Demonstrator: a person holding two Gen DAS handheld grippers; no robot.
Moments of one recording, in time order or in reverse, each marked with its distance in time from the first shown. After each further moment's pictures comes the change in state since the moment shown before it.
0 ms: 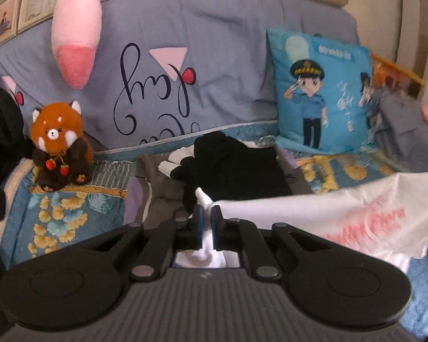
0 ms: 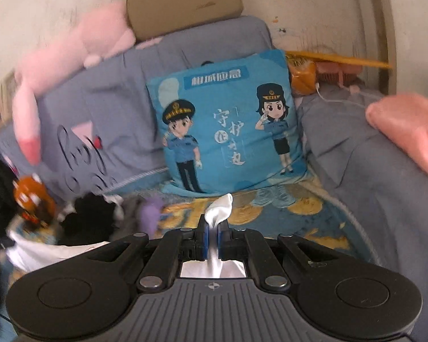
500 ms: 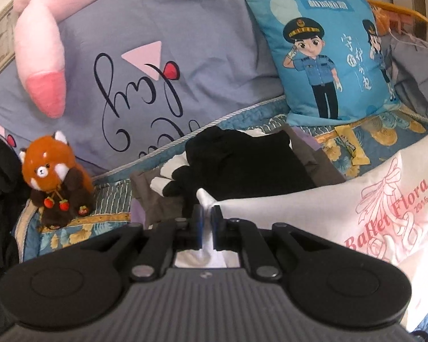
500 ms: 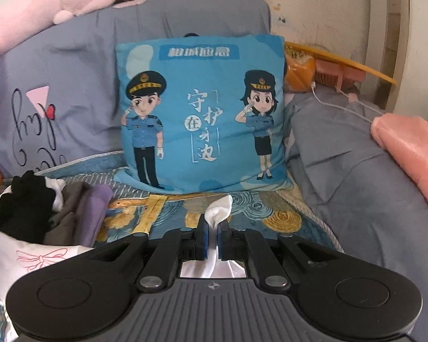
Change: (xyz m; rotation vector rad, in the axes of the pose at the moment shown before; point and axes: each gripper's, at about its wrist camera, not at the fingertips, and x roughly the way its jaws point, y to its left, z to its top) left arm 0.079 -0.046 0.017 0.192 0.027 0.102; right arm 0.098 0.000 0.019 -0.107 0.060 -0.171
